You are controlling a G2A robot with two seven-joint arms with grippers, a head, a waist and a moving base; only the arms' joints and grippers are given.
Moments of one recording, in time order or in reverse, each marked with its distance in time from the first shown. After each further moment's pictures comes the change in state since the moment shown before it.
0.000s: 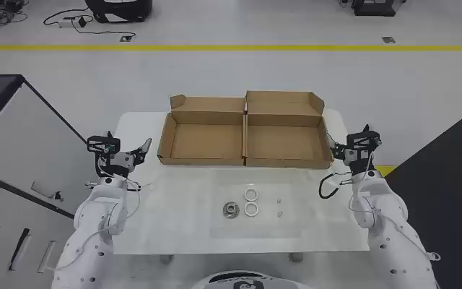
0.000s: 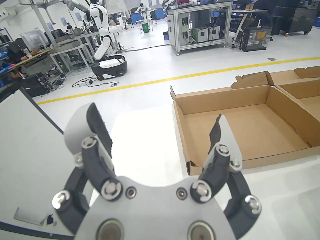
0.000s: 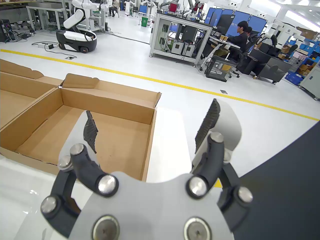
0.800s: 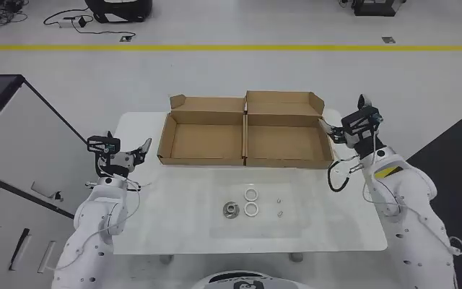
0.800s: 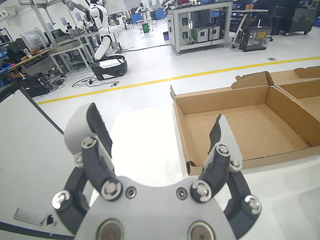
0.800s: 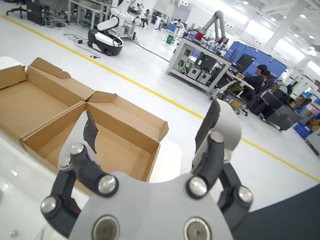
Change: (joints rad) left arm 0.000 0.000 0.000 0.000 0.000 0.000 0.000; right arm 0.115 0.030 0.081 -0.213 -0.066 -0.364 0.231
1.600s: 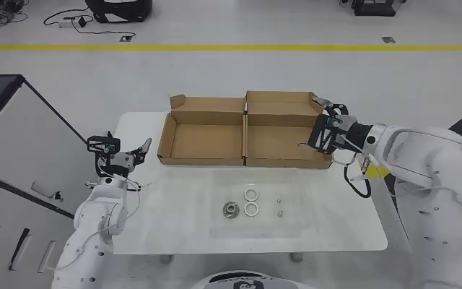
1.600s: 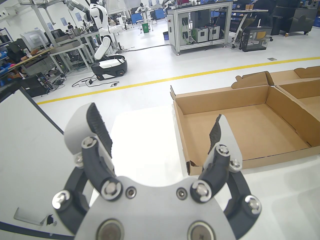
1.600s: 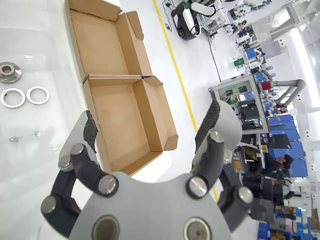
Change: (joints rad) left arm 0.000 0.000 0.000 0.000 0.000 0.000 0.000; right arm 0.310 0.090 -0.095 -0.056 0.236 -0.648 0.506
